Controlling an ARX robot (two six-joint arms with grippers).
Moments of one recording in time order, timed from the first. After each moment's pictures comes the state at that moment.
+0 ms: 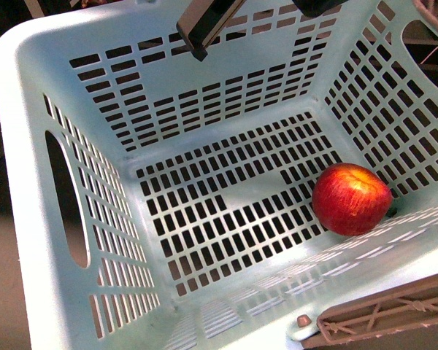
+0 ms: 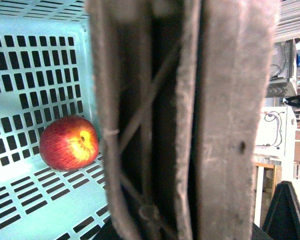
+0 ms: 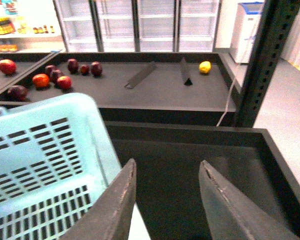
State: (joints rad) left arm -0.74 1.63 1.15 -0.05 0.08 -1.10; right arm -0.01 0.77 0.21 0.55 -0.01 0.01
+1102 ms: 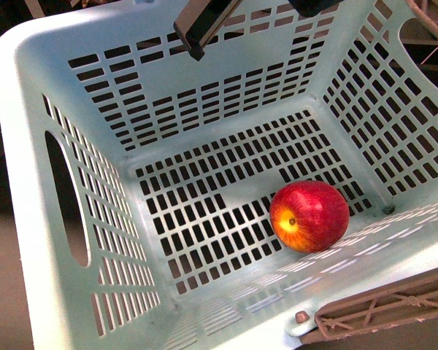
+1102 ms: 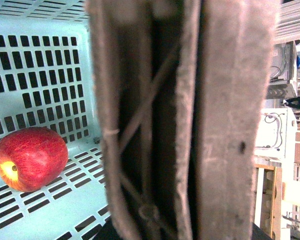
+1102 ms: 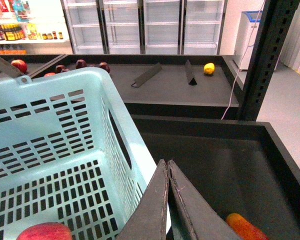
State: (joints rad) left arm -0.74 1.63 1.15 -0.05 0.08 -1.10; right arm 0.00 0.32 0.02 0.32 0.00 0.00
